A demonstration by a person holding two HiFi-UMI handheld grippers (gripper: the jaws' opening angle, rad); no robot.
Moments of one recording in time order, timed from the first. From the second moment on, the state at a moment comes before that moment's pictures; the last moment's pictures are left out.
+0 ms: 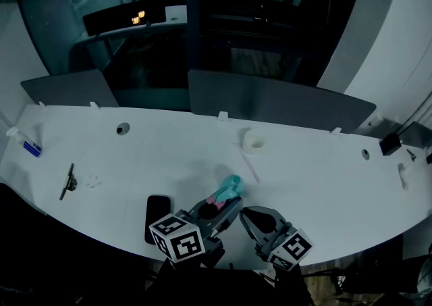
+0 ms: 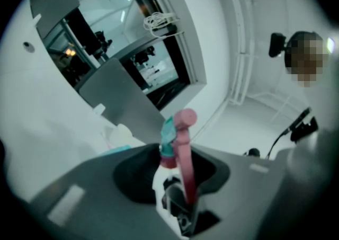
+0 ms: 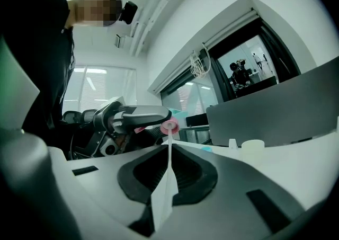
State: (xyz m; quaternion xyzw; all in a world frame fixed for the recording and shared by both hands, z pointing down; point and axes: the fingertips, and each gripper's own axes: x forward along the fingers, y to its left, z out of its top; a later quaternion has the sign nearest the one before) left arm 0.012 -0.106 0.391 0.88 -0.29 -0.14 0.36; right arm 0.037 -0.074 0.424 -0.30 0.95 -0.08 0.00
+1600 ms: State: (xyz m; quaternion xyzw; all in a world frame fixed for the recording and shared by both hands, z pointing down) left arm -0.078 -0.084 0.366 0.85 -0.53 0.01 0.01; right arm 0.016 -0.177 0.547 -0.41 0.89 -0.07 -0.19
